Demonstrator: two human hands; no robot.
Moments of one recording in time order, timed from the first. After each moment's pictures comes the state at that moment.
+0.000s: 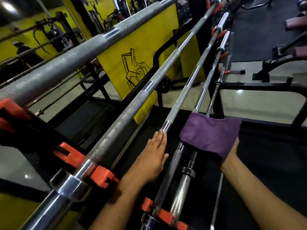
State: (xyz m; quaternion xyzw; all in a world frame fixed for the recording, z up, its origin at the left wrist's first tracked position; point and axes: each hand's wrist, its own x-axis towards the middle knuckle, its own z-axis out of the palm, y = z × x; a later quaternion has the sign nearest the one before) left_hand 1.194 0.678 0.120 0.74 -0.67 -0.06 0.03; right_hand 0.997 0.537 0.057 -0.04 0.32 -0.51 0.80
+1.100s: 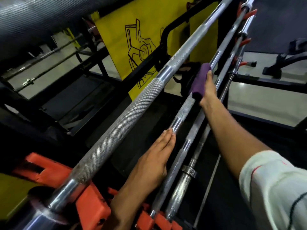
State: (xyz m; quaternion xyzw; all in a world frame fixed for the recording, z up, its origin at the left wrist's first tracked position) left_hand 1.202 0.682 0.119 0.71 -0.67 -0.09 0.19; right_hand 1.159 0.342 0.094 -0.23 0.39 -0.46 0.76
